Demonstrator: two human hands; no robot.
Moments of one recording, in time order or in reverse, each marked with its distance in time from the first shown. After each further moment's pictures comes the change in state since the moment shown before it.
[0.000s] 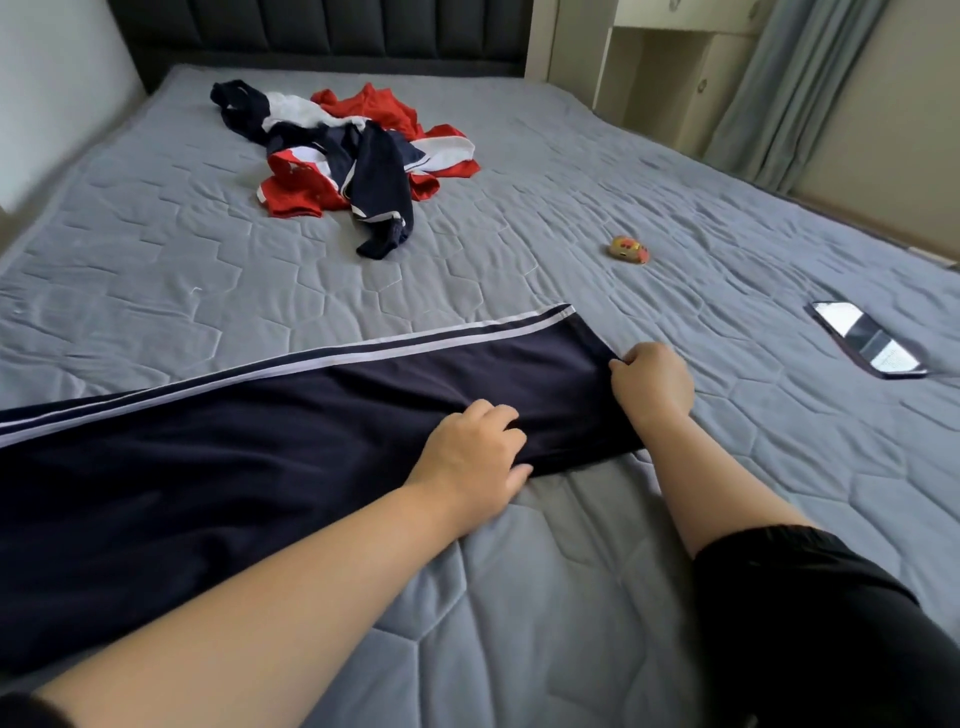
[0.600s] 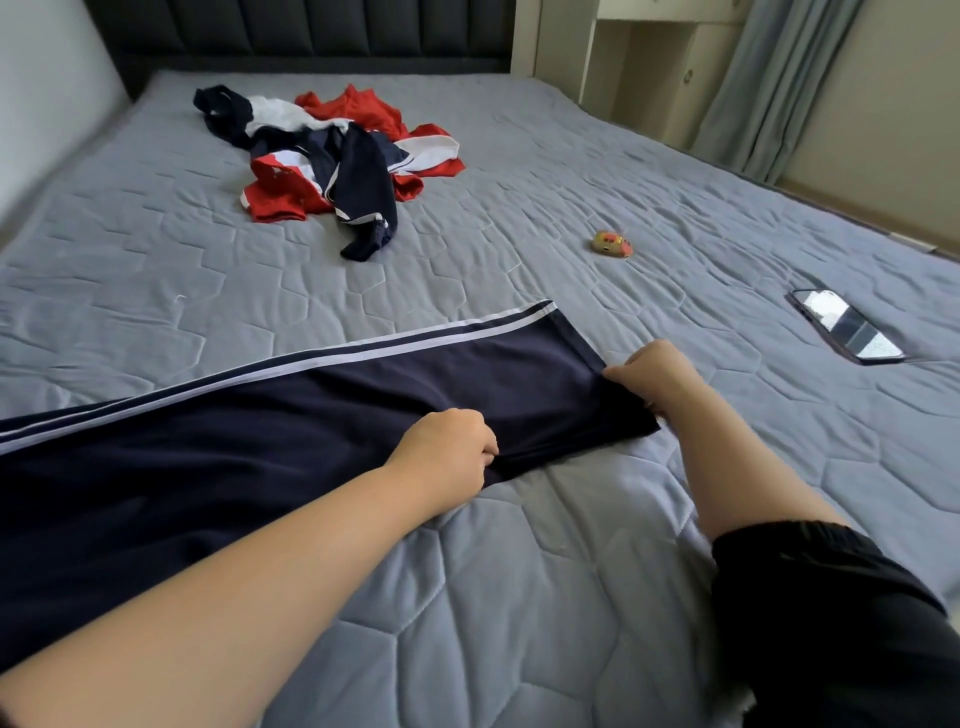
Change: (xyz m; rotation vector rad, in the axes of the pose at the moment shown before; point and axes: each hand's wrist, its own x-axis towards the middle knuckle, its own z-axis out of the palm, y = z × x) left_hand 0.009 0.000 -0.016 -0.084 -0.277 -0.202; right_hand 0.008 0.015 -0.039 0.013 -0.373 0.058
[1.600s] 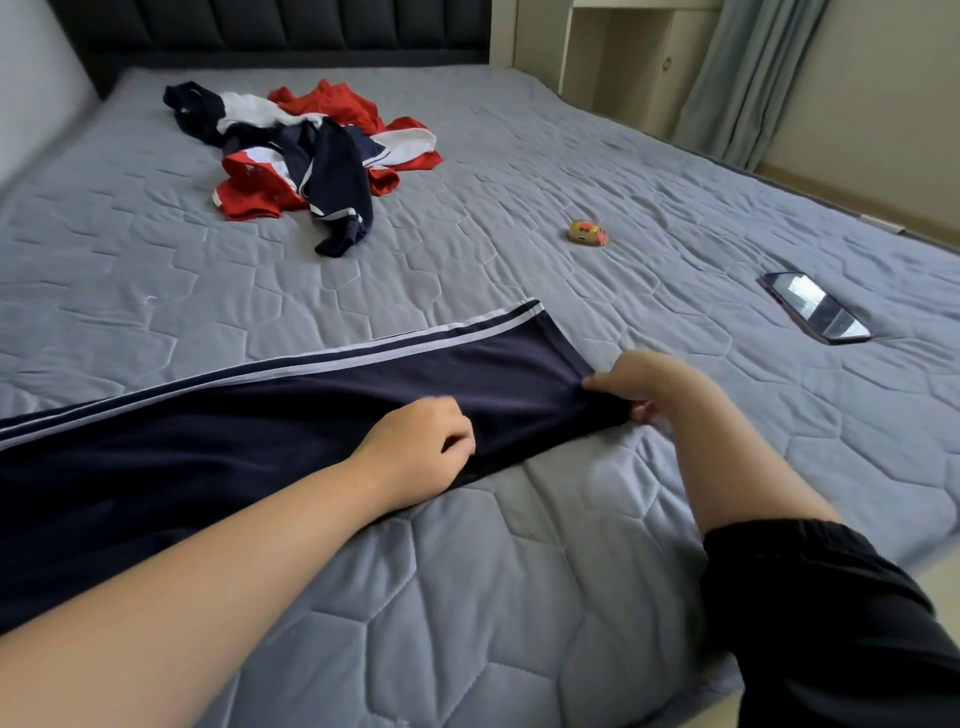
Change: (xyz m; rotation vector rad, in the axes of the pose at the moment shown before) left_hand -0.007 -0.005 0.001 -0.174 0.152 0.119; right_hand -0.023 0.007 -0.017 -0.134 -0.264 0.049
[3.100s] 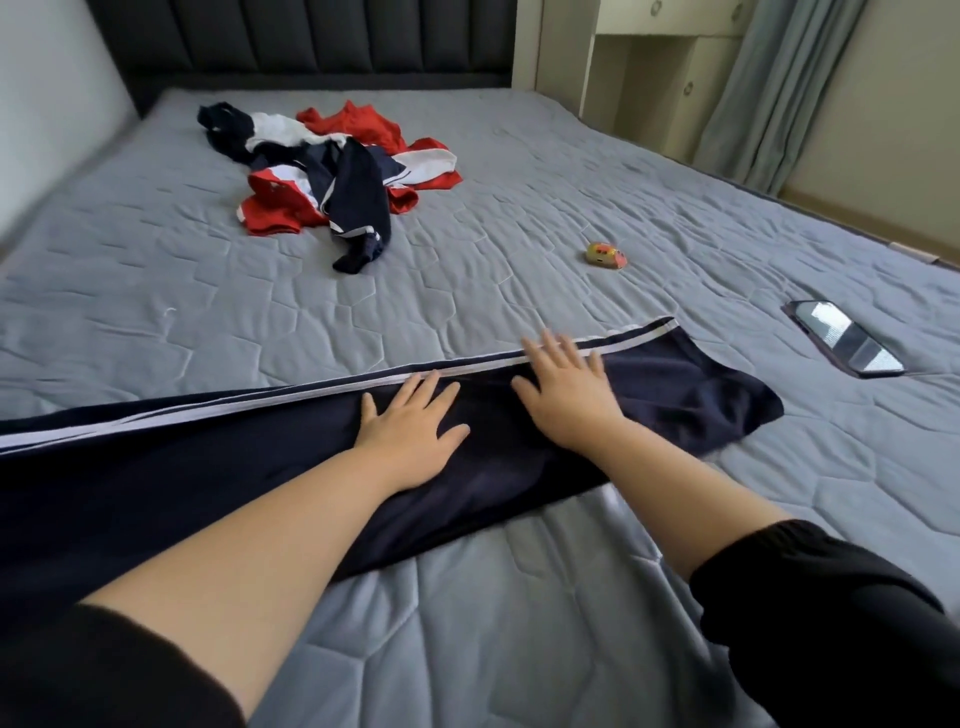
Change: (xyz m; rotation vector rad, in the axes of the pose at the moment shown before) left_hand 0.038 -0.035 0.010 0.296 -0.212 -0.360; right_hand 0.029 -0.039 0.061 -0.393 0.381 -0.526
